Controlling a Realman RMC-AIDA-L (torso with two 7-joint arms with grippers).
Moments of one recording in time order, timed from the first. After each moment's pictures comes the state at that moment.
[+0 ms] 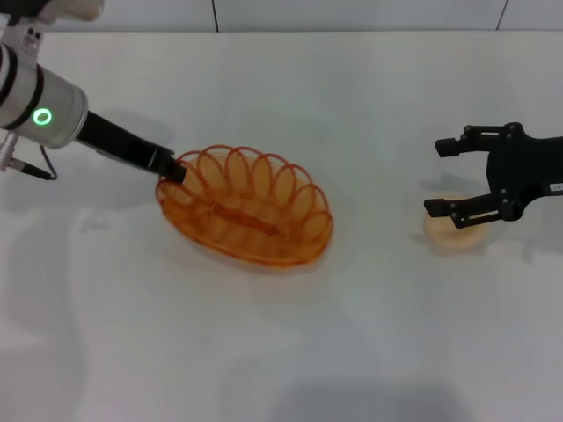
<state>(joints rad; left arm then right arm) -0.83 -2.02 0.87 0.79 2.60 1.41 -2.38 0.56 1.98 -0.92 -0.80 -1.96 -1.52 1.29</state>
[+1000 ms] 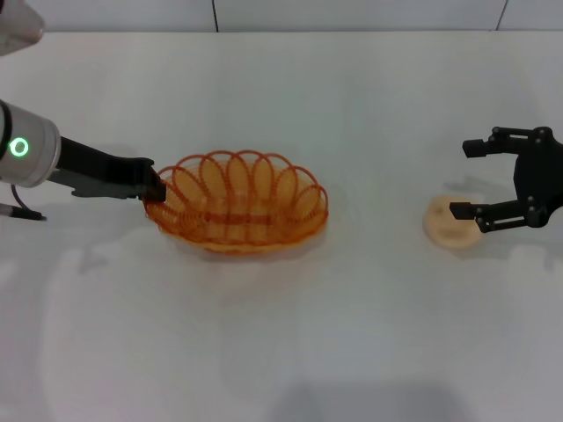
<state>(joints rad) -0.54 -2.08 1.10 1.20 2.51 1.45 -2.88 0.50 1.98 -0.88 -0.83 -1.95 -1.53 1.21</state>
